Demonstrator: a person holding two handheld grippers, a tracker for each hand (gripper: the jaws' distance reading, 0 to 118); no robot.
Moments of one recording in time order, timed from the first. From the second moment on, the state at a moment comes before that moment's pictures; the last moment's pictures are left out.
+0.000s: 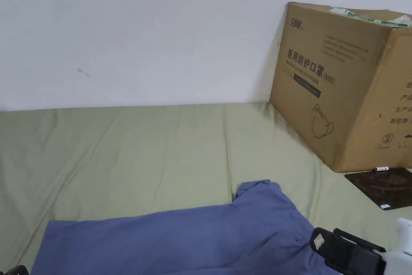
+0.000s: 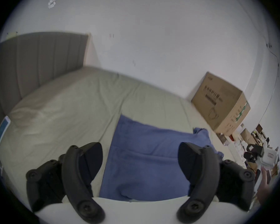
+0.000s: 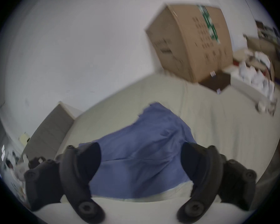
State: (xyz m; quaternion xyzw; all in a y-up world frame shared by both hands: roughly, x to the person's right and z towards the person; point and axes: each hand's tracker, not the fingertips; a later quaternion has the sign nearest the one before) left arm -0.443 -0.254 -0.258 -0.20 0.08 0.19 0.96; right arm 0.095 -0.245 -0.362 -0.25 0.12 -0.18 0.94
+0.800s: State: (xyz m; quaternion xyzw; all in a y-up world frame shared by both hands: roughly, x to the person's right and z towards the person) left arm -0.491 -0.414 -0.295 -0.51 0.14 0.15 0.84; right arm 0.098 -0.243 -0.303 -0.27 0.15 -0.22 0.93
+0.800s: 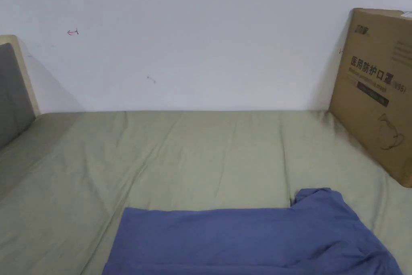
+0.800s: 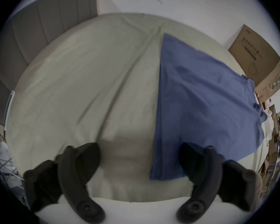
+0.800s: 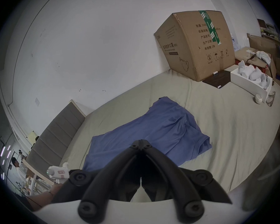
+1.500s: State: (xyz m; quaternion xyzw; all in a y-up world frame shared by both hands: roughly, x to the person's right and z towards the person) left arm -0.444 -0.363 -0.279 -0.43 0.10 0.08 0.89; right arm 0.192 -0.325 -0.419 -0.43 0.05 -0.29 0.85
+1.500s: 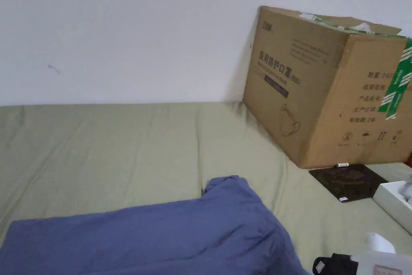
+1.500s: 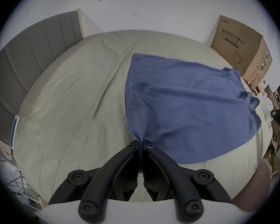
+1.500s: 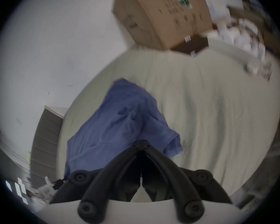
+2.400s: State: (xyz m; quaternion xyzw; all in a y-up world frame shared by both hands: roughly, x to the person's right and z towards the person) left arm -0.436 -0.295 -0.245 -0.43 0.10 0.02 0.90; right arm 0.191 -0.312 -0.380 -0.52 0.06 -0.13 0.84
